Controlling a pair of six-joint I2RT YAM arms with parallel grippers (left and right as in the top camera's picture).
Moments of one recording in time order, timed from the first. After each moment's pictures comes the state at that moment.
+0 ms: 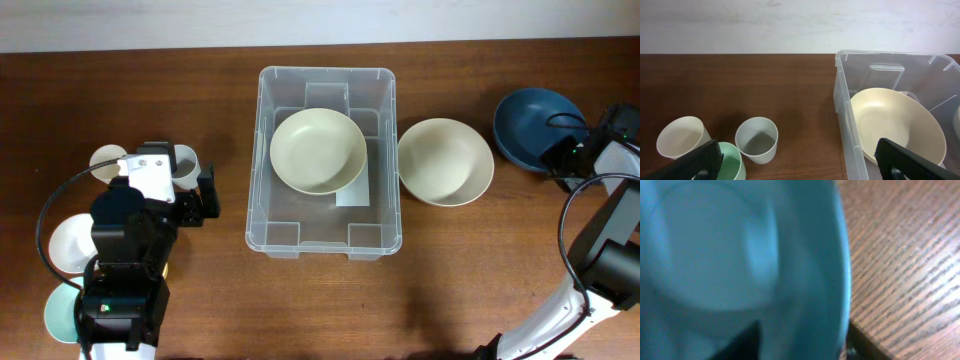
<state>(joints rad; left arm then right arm) -0.01 0.85 0.80 -0.36 0.03 -0.03 -0.55 2.10 1.45 -0.56 -0.15 0.45</state>
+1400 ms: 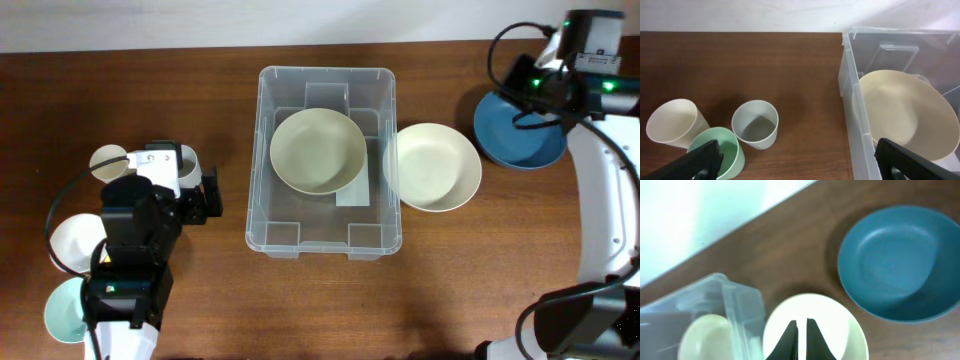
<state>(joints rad) -0.01 0.93 0.80 -0.38 0.03 -0.03 -0.16 1.71 1.76 -0.94 -0.14 0.38</state>
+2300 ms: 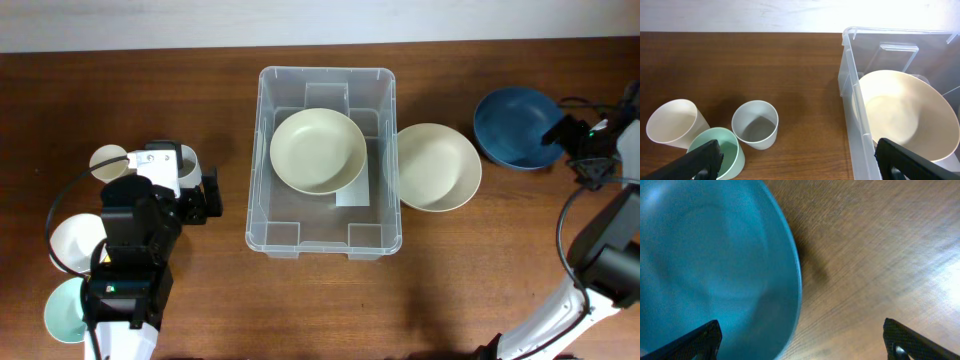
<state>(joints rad) -0.01 0.93 0.80 -0.38 0.03 -0.03 -0.56 2.13 1.71 -0.91 -0.17 0.34</state>
